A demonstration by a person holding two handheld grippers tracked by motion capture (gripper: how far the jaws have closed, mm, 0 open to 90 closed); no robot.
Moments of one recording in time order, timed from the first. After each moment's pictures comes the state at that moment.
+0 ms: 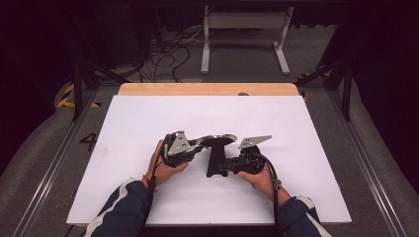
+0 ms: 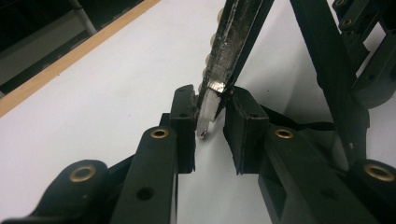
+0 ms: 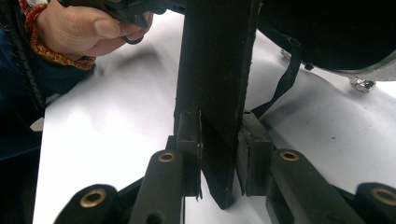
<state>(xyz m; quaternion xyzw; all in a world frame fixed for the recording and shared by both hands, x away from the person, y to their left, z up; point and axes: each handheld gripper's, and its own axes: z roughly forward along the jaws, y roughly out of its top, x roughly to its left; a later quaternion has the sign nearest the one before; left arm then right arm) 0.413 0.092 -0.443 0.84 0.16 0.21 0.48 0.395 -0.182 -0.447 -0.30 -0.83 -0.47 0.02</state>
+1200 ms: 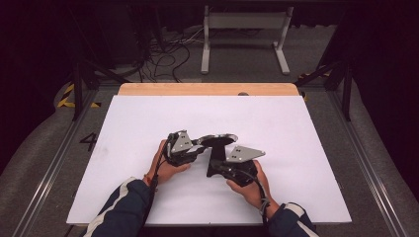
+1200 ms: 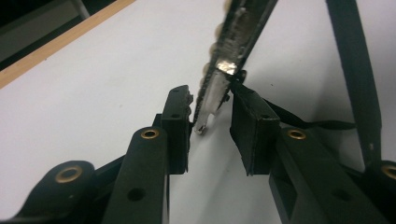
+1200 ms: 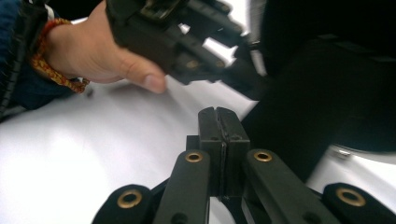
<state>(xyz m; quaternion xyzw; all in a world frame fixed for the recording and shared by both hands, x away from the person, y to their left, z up) 0.422 0.086 -0.451 0.84 0.19 0.19 0.47 0.344 -0.136 -0.421 -0.27 -0.83 -0.47 -0.15</state>
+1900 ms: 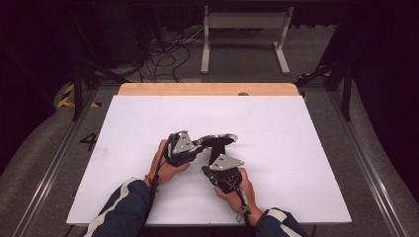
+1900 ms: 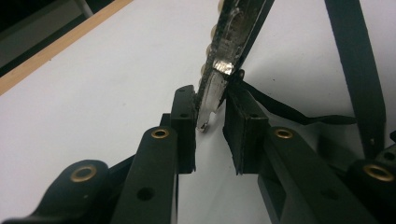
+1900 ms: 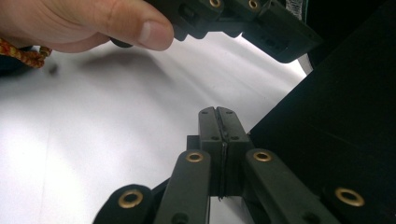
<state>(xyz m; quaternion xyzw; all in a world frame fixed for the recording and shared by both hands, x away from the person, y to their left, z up) 0.418 0.085 -0.448 0.85 0.17 0.21 0.45 0.339 -0.104 -0.452 -0.30 -0.84 -0.42 -0.18</state>
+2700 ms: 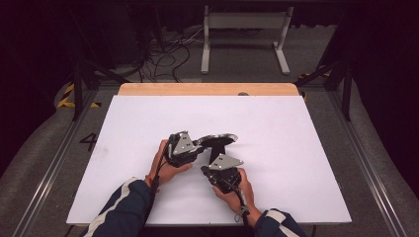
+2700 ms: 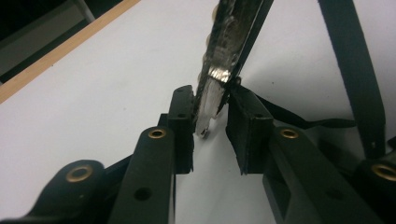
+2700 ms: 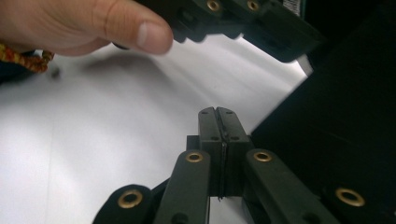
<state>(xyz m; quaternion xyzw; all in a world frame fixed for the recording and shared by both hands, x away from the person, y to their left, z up) 0.416 0.082 -0.448 0.85 0.17 0.21 0.46 0.340 -0.102 -0.452 -0.31 -0.83 -0.42 -0.17</state>
